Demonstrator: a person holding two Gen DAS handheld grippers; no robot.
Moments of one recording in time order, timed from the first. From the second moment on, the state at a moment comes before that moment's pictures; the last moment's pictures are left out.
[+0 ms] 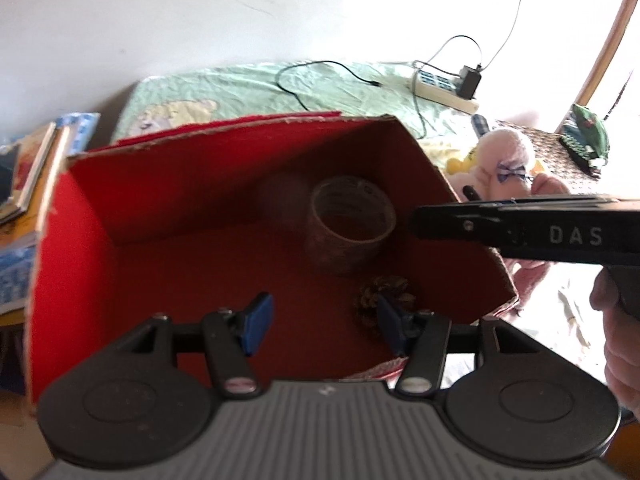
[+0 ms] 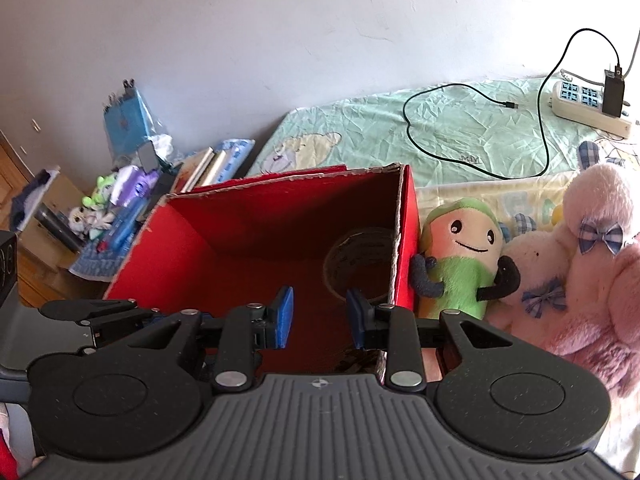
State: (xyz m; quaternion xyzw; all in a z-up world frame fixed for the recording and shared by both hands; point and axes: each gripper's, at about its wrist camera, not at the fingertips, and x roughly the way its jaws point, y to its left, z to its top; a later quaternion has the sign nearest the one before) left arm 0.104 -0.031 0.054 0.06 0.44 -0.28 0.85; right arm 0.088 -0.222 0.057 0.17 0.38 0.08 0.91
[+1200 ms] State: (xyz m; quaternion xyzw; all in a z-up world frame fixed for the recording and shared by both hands) left arm 0.006 -0.026 0.055 0.05 0.45 -0.10 0.88; right arm -0.002 -0.230 0.035 0.22 0.36 0.18 0.89
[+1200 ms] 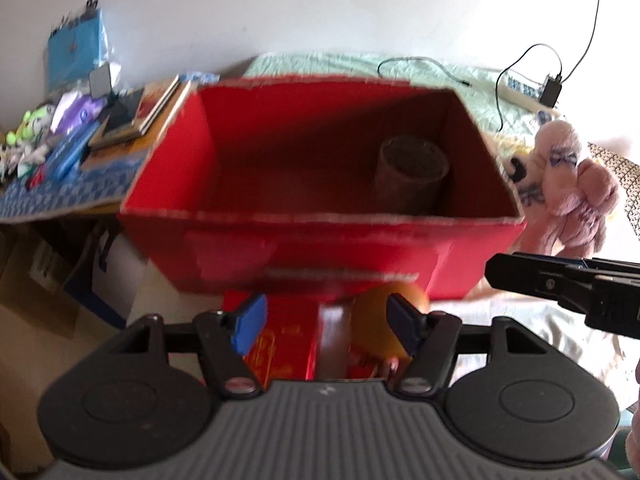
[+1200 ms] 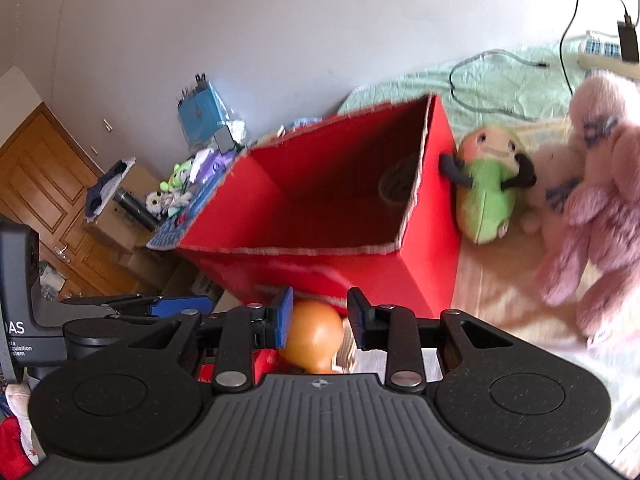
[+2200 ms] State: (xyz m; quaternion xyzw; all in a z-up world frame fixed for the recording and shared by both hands) left arm 0.007 -0.042 0.002 0.03 0.49 -0.29 0.82; right arm 0.016 -0.206 -0.021 0.28 0.46 0.20 0.82
